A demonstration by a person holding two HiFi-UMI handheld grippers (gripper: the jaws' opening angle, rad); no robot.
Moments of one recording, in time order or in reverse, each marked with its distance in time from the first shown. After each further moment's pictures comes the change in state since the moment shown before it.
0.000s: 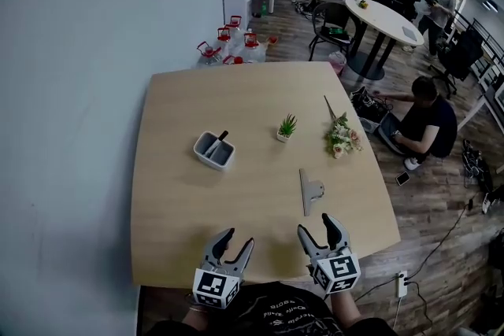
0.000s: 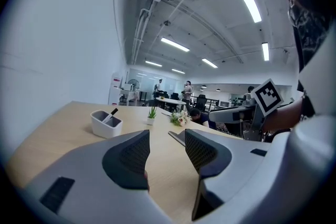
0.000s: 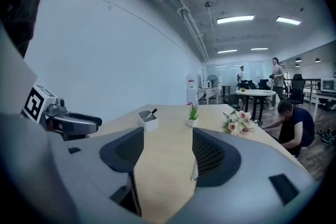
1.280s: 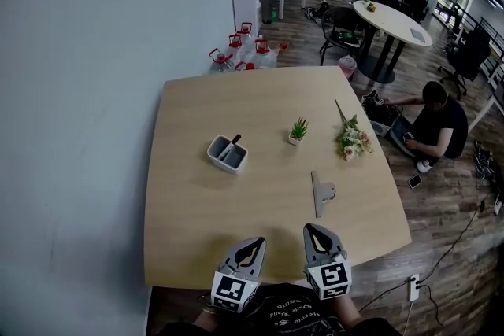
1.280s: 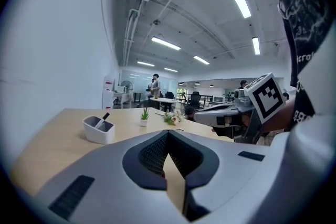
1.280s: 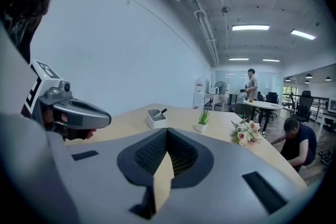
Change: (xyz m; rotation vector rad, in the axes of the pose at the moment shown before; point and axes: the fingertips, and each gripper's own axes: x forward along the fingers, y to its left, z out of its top) left arm -0.003 -0.026 0.002 0.088 0.014 -0.043; right arm 0.005 0.048 0.003 -0.138 -0.020 0.044
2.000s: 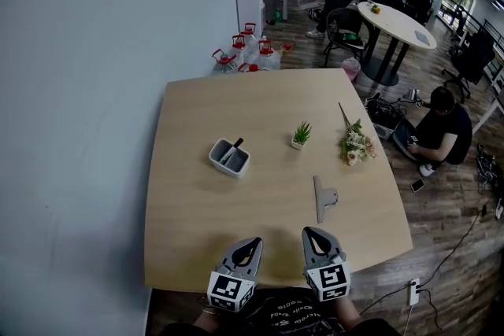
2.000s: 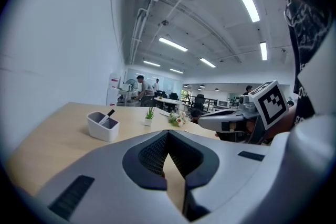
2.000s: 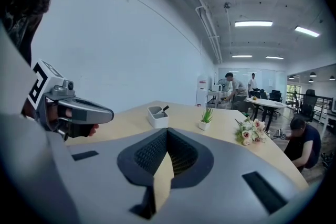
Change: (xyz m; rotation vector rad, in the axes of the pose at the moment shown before) left arm 0.008 0.020 0.002 -0.081 -0.016 0.027; right arm 0.016 -0.001 -0.005 -0.007 0.030 0.033
